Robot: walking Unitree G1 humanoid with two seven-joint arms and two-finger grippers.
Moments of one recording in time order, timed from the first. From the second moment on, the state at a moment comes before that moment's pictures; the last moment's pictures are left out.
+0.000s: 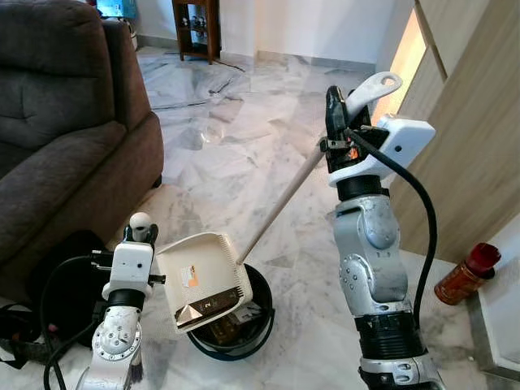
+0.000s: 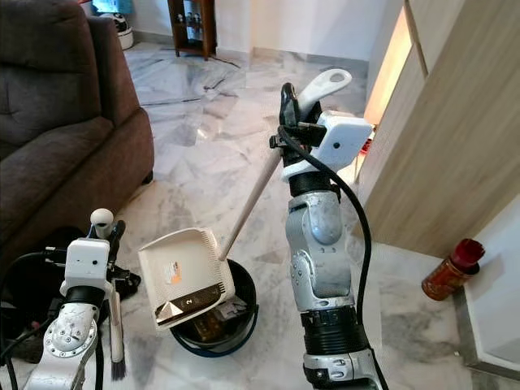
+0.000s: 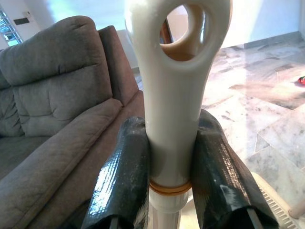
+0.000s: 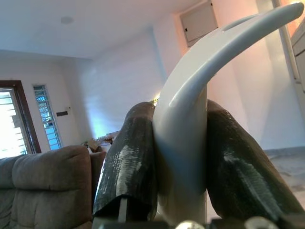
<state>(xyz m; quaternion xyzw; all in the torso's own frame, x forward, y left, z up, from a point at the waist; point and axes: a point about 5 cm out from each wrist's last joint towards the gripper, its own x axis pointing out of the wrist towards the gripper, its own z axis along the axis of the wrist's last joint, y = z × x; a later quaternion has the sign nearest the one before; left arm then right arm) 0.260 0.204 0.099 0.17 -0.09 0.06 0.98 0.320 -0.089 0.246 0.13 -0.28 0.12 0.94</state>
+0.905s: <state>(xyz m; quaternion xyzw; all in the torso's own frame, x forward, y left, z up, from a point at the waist) 0.259 0.202 0.099 0.17 -0.09 0.06 0.98 0.280 -0.027 0.248 -0.01 -0.38 0.24 0.89</state>
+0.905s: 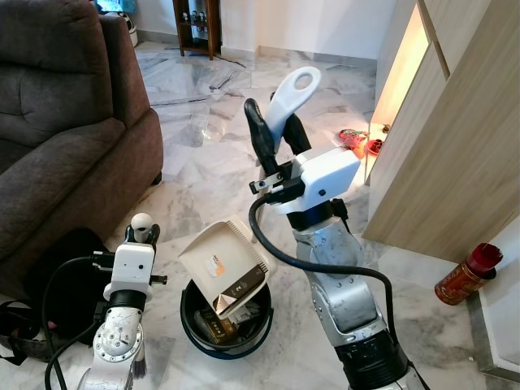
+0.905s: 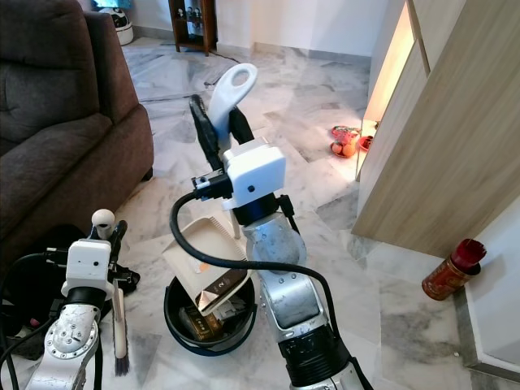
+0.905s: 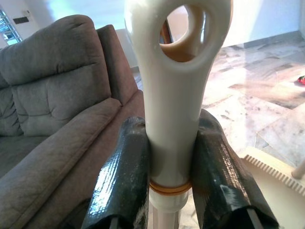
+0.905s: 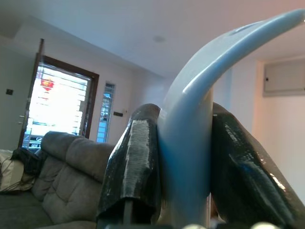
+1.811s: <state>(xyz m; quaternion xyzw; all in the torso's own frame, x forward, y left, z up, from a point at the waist) 0.259 0.202 0.098 0.17 -0.09 0.06 0.98 0.254 -0.004 0.253 -0.07 -0.43 0.32 0.84</state>
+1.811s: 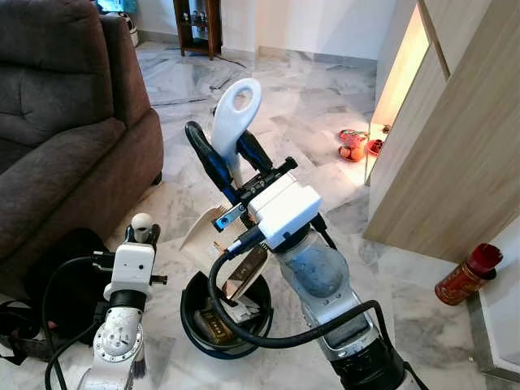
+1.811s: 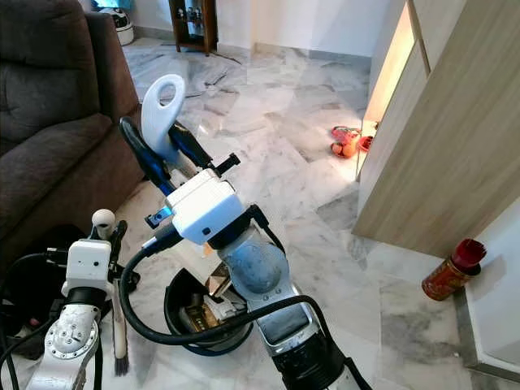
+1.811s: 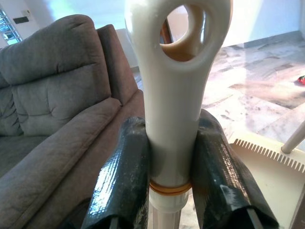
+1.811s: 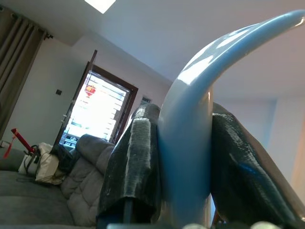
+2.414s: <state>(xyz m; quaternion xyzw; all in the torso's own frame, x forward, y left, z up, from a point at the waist) 0.259 0.202 0.098 0.17 -0.09 0.06 0.98 0.254 -0.006 0.253 -0.08 -0.43 0.31 0.84</state>
